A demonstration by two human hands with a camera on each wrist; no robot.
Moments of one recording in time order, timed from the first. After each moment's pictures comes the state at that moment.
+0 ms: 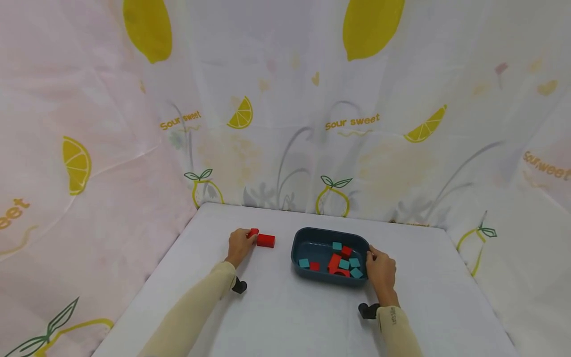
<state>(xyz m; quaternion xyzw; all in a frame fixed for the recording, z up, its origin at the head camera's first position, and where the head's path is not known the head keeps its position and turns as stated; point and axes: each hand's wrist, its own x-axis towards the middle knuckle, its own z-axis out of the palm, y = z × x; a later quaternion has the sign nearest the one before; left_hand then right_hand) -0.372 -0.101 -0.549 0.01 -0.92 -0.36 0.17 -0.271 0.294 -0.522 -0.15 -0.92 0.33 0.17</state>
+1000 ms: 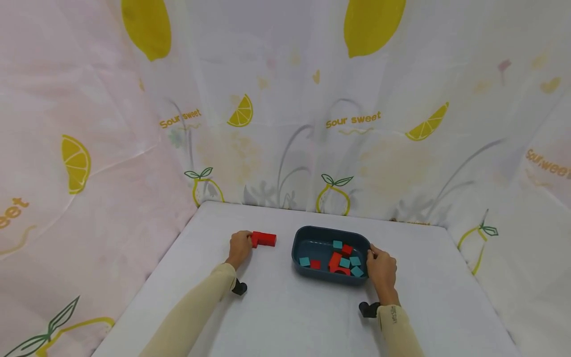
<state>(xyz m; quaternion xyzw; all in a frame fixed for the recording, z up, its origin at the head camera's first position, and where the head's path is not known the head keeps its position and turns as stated) -0.367 -0.102 -0.555 0.00 -0.92 -0.37 0.16 -0.272 0.296 -0.525 -0.15 -0.91 0.34 0.17</state>
